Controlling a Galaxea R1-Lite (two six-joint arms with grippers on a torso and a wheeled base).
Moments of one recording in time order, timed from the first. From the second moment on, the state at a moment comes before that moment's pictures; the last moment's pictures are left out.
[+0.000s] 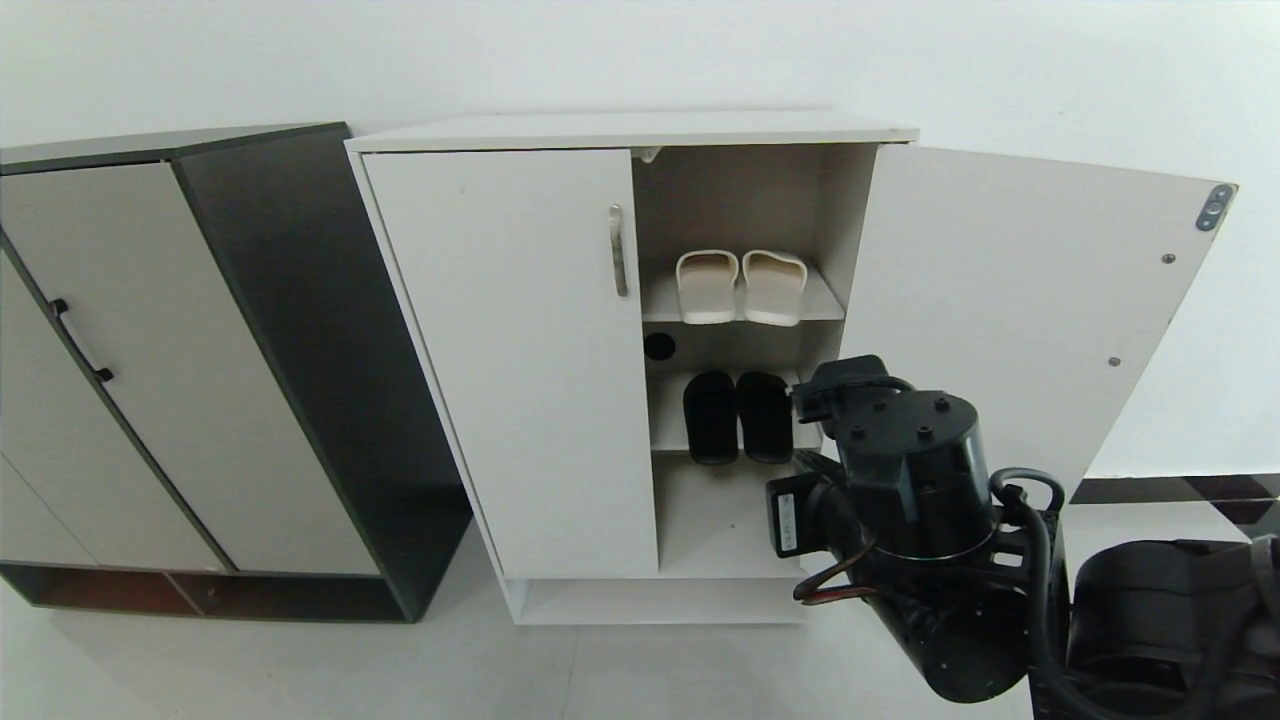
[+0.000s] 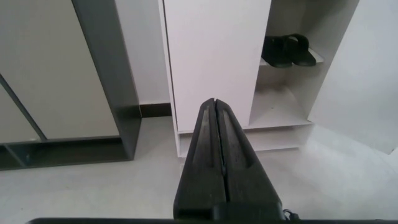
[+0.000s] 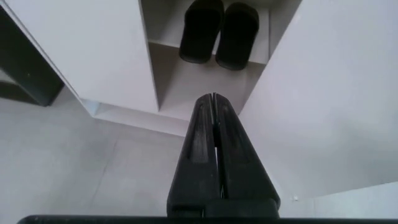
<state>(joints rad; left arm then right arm) 0.00 0.00 0.00 0.00 -0.04 0.01 0.92 1.79 -0.89 -0.56 -0.74 0.19</state>
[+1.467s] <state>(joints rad) 0.00 0.00 0.00 0.00 -0.04 0.01 0.92 1.81 -0.87 -0.58 -0.74 0.18</state>
